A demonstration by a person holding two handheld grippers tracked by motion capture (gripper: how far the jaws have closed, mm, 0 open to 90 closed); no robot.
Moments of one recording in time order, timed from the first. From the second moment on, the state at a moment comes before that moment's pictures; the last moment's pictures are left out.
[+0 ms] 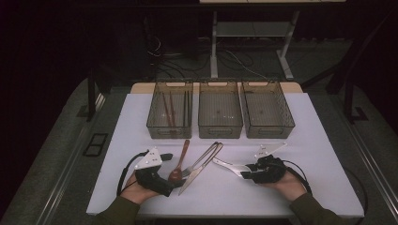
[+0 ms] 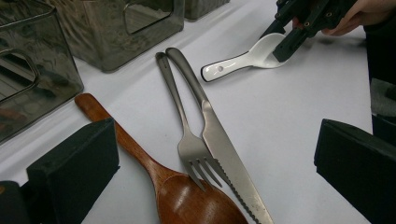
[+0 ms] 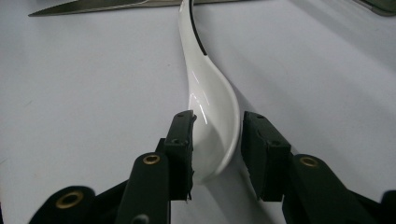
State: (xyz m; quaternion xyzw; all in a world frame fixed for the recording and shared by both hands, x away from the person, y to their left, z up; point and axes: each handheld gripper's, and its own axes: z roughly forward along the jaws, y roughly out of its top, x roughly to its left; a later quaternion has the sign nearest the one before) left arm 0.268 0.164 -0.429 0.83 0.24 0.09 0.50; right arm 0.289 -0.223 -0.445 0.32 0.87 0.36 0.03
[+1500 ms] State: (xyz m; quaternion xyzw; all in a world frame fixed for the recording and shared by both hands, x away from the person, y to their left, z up) left arm 0.268 0.165 -0.430 0.83 0.23 0.09 0.50; right arm 0.283 -0.220 -0.444 0.31 0.87 0.38 0.06
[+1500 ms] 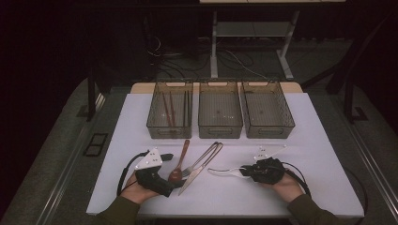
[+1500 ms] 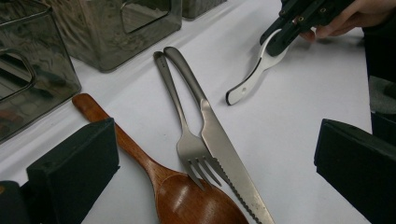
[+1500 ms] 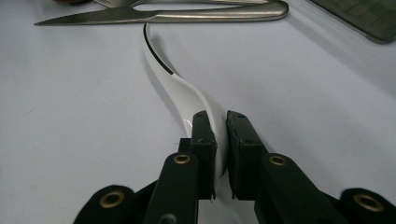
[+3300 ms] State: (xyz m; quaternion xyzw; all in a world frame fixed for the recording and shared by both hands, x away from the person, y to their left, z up) left arm 0.269 0.165 -0.432 0.83 0.24 0.09 0.49; right arm 0.309 -0.230 -0.406 0.34 0.82 0.44 0.11
